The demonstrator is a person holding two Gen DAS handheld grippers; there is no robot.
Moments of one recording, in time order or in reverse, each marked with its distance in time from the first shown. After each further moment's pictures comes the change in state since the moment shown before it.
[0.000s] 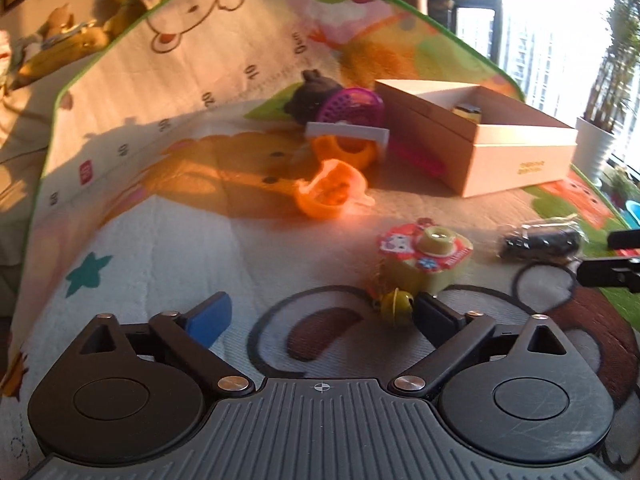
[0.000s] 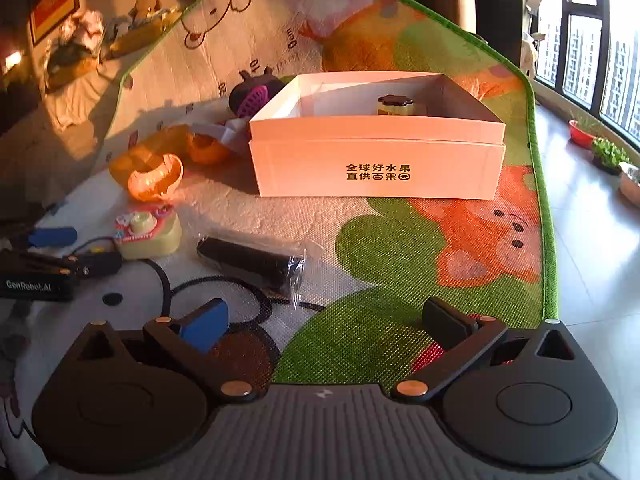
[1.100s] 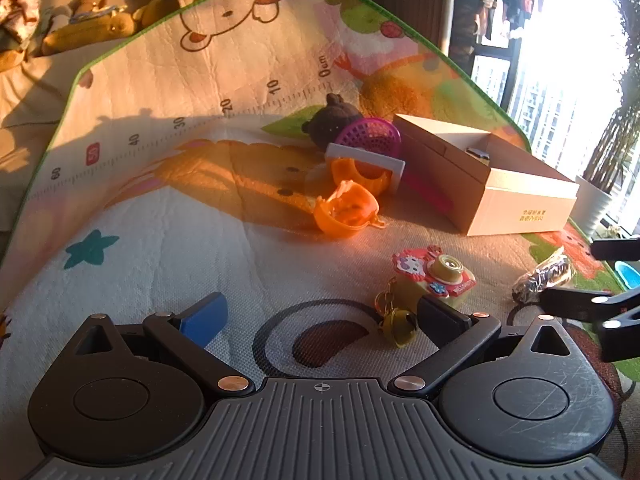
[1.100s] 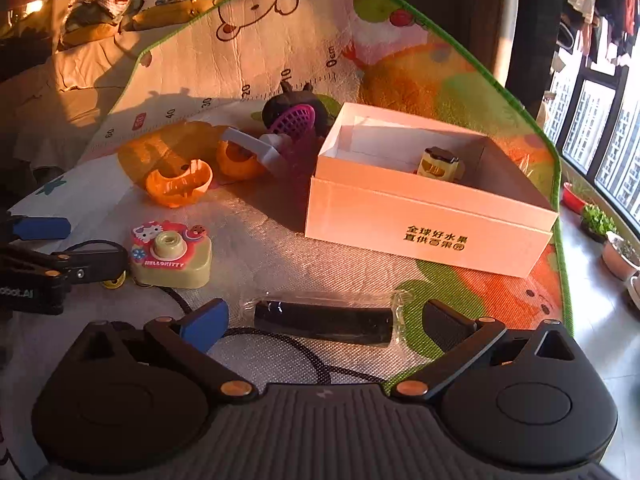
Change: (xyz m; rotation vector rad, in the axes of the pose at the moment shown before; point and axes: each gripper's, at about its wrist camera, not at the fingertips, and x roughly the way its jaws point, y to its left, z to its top) left arm -0.008 0.017 -0.009 -0.136 -0.090 -0.051; right arm 0.018 0.050 0.025 -0.133 -0.049 -0.067
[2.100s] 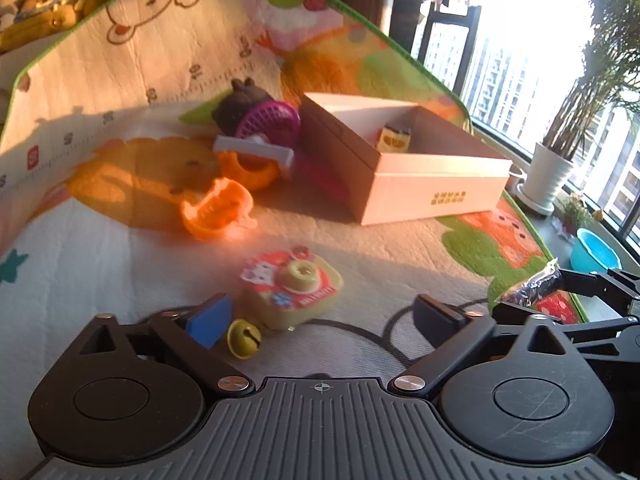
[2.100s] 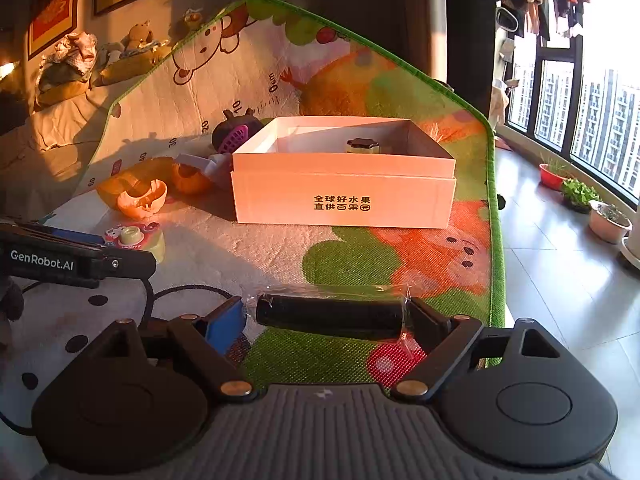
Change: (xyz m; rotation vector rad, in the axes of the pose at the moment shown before) left arm 0.007 -0.080 0.018 0.067 0.113 -0.087; right arm -0.049 -0.055 -0.056 0.154 -0.118 -0.017
